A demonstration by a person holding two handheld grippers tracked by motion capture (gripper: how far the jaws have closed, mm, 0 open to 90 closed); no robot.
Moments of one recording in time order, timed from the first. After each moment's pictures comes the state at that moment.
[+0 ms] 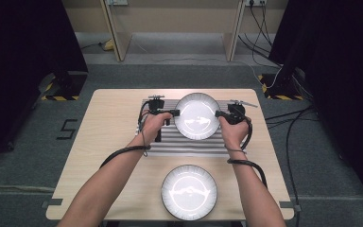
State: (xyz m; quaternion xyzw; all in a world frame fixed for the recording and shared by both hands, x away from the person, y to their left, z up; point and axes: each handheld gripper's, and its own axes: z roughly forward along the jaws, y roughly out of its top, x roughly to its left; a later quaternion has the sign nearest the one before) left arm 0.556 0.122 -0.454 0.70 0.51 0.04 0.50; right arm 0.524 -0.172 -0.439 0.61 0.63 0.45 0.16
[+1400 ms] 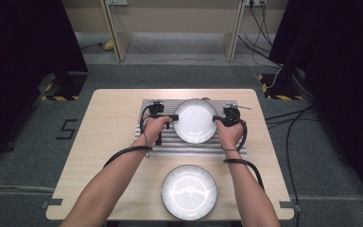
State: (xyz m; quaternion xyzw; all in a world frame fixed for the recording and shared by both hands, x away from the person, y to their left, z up) left arm 0.565 0.123 -0.488 0.69 0.55 0.03 0.48; right arm 0.537 -0.165 -0.470 0.63 0.64 0.42 0.14
